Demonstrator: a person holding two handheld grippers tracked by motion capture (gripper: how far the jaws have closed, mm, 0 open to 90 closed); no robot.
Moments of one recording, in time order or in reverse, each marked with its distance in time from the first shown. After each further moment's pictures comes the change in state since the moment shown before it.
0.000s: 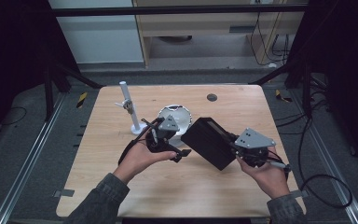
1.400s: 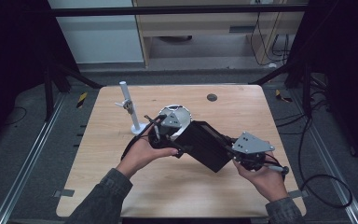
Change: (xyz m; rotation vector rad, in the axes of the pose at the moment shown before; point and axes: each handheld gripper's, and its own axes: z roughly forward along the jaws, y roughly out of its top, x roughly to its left) left arm 0.014 0.002 0.015 0.014 -0.029 -0.009; right arm 0.013 0.005 -0.003 -0.061 0.050 -0.021
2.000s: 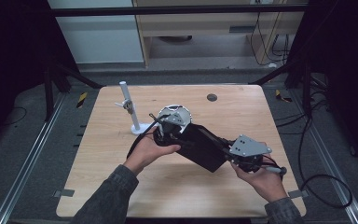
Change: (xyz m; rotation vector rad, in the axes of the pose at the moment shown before) left arm 0.004 0.004 0.008 -0.023 -0.128 -0.069; right arm 0.006 -0.004 0.004 -0.011 0.041 -0.026
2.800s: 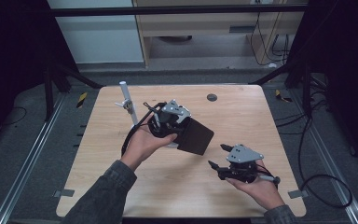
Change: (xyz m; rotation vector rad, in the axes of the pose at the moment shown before) left arm -0.009 0.035 -0.037 0.028 0.155 0.059; right arm 0.017 -0.049 0.021 0.105 0.047 0.148
